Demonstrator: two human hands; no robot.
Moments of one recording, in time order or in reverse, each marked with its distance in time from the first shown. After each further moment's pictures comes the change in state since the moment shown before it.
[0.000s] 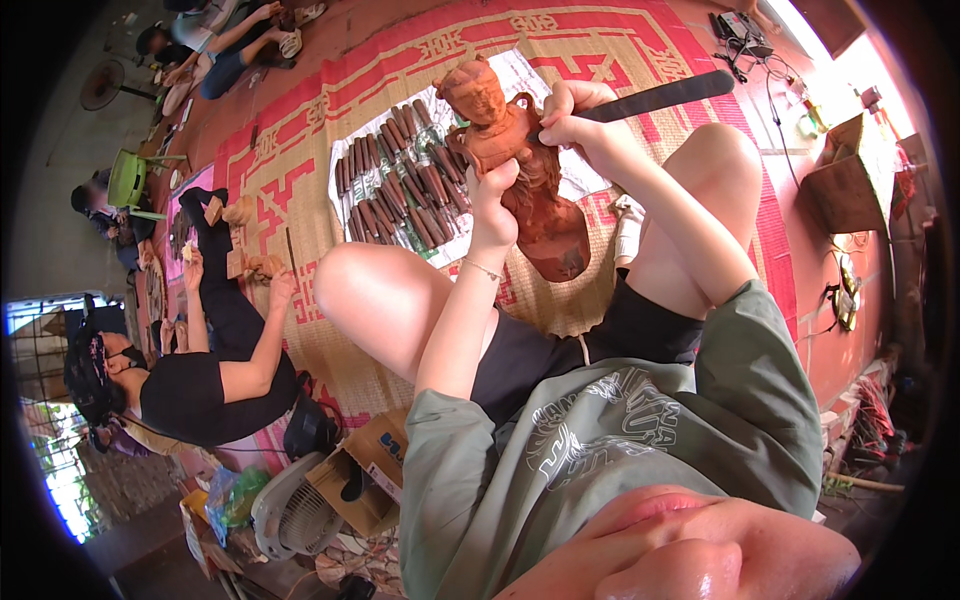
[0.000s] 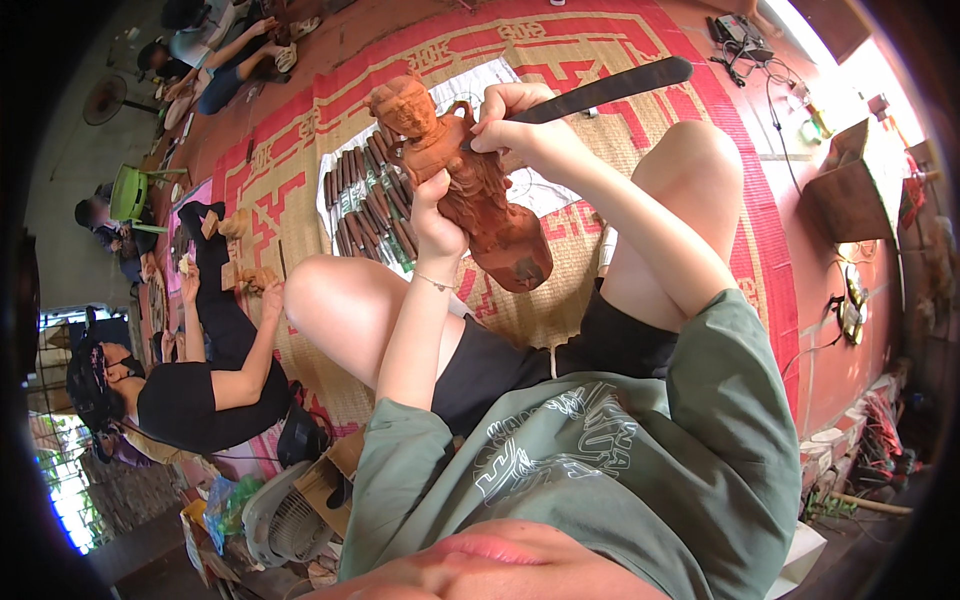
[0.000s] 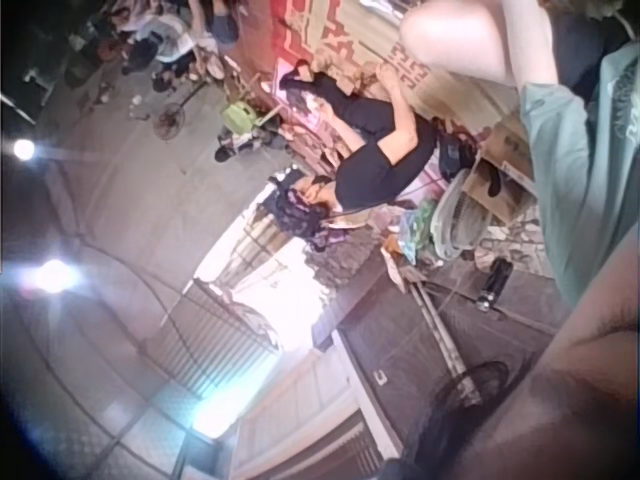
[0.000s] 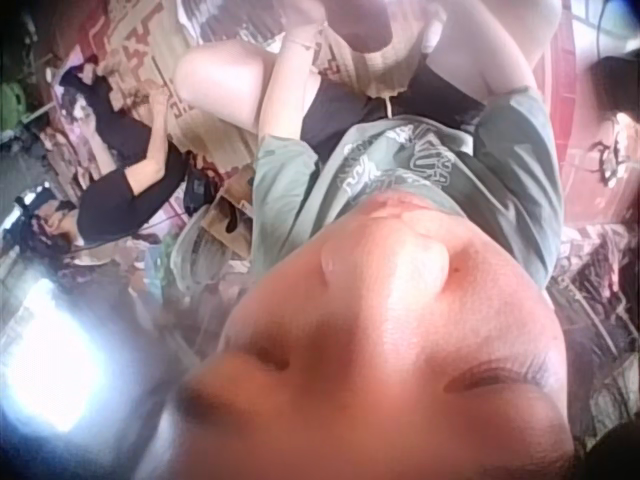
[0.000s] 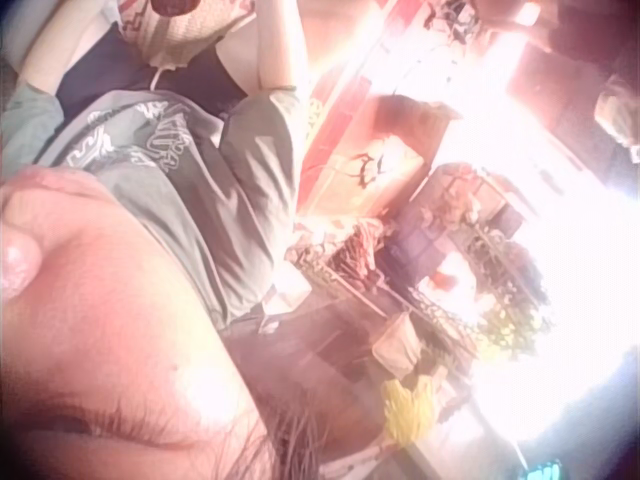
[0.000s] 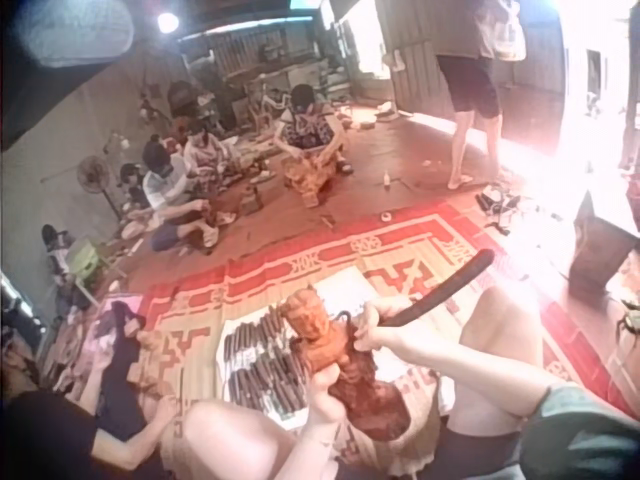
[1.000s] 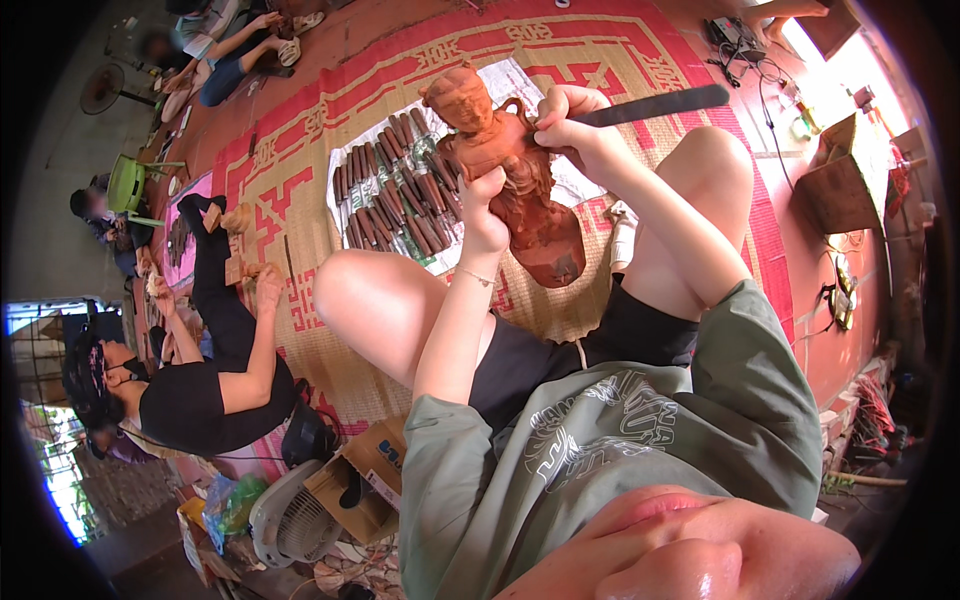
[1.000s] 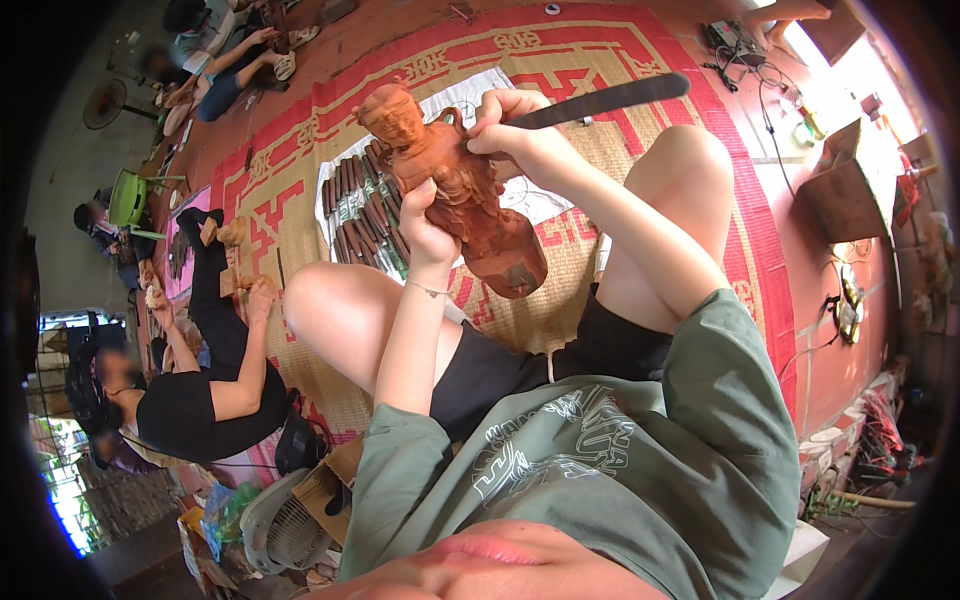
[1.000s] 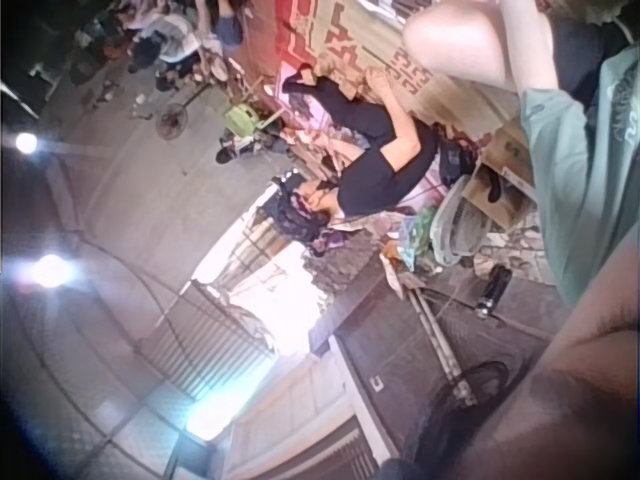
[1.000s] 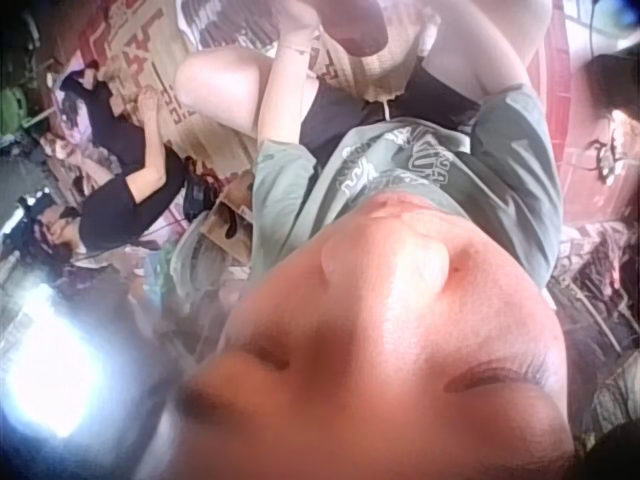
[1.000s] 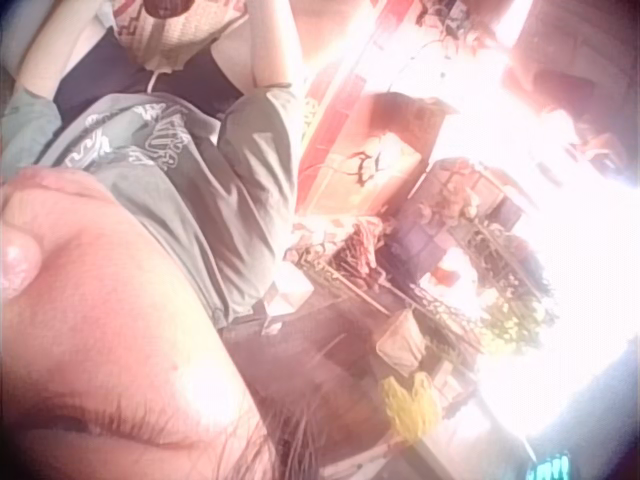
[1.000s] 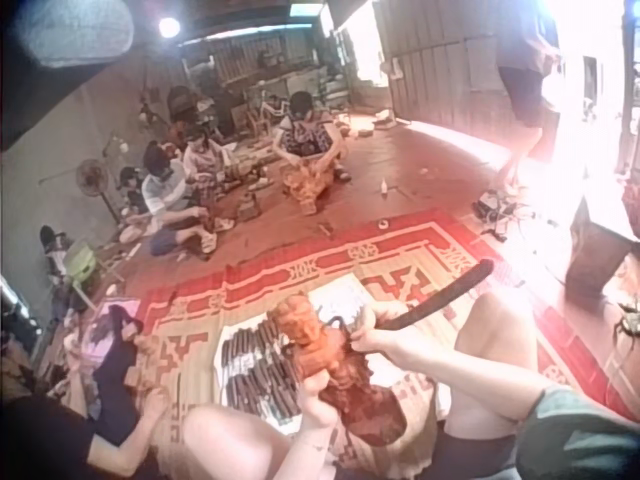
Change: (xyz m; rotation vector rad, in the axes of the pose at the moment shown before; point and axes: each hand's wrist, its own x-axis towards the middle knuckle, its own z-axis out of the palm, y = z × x) left_hand -0.001 0.010 0.001 -0.054 -0.018 -0.019; right_hand 0.003 0.005 -0.001 0.171 -0.013 -0.038
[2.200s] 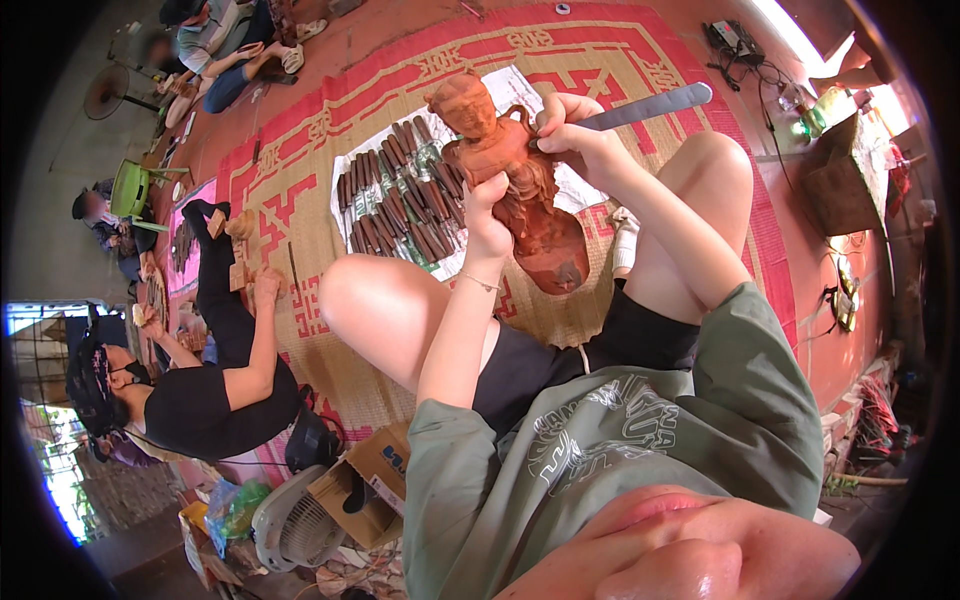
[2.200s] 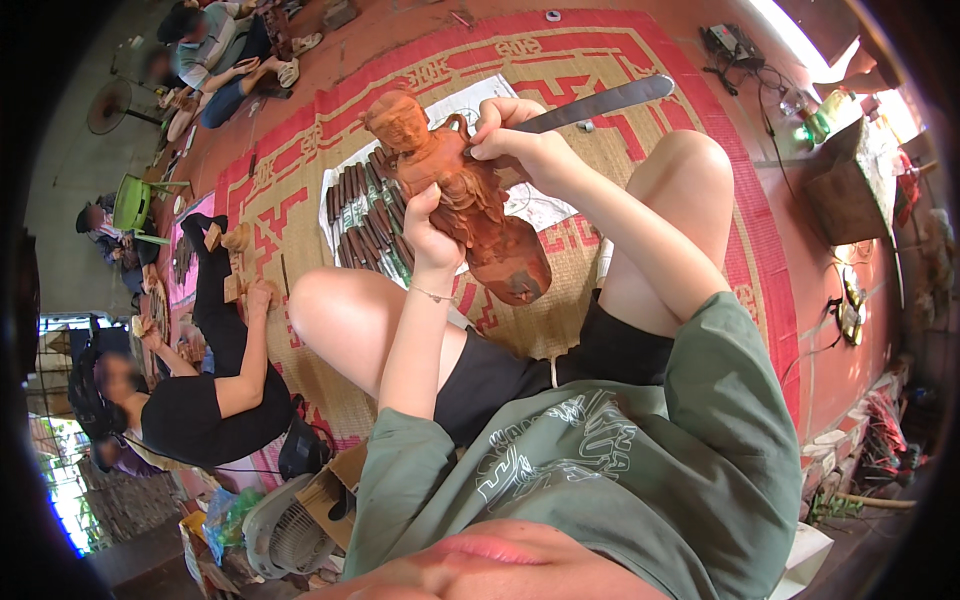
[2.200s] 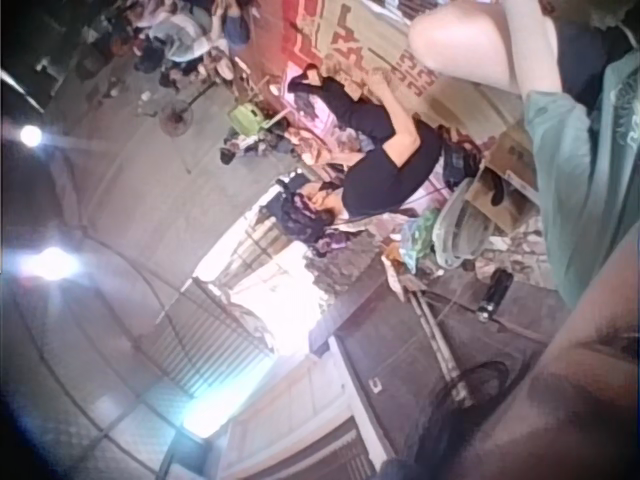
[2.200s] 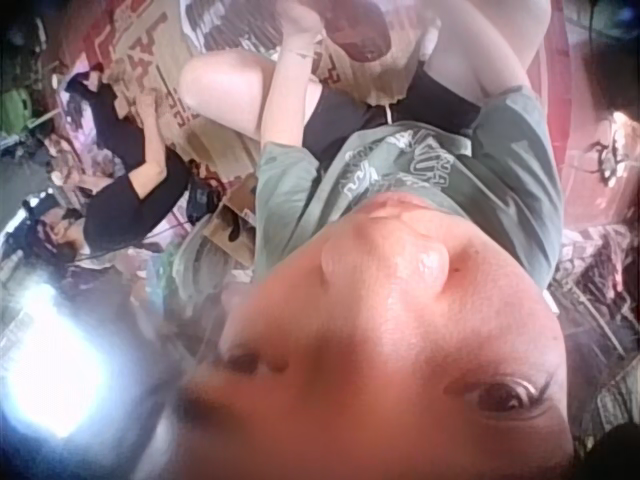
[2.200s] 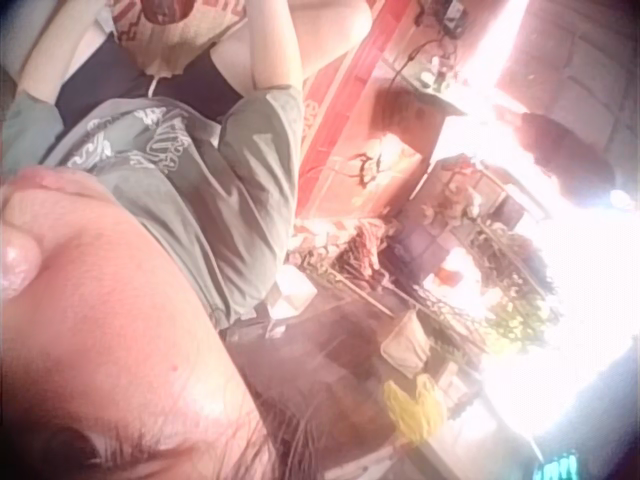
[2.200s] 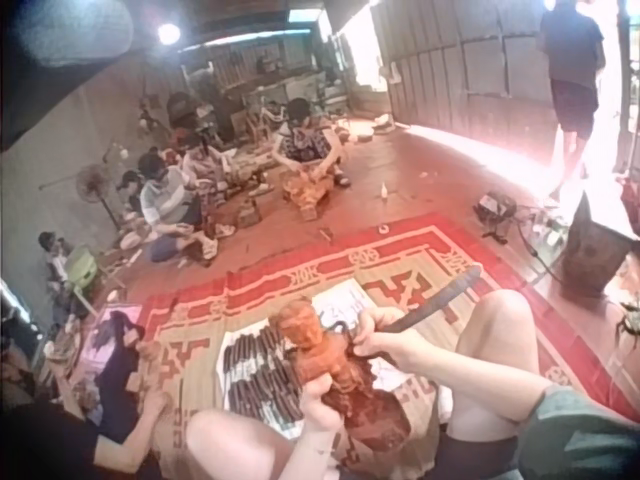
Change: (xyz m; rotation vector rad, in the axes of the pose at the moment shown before) left_hand 0.000 0.000 0.001 -0.053 0.014 -0.010; right_hand 0.000 -0.008 0.003 0.036 -0.044 0.079
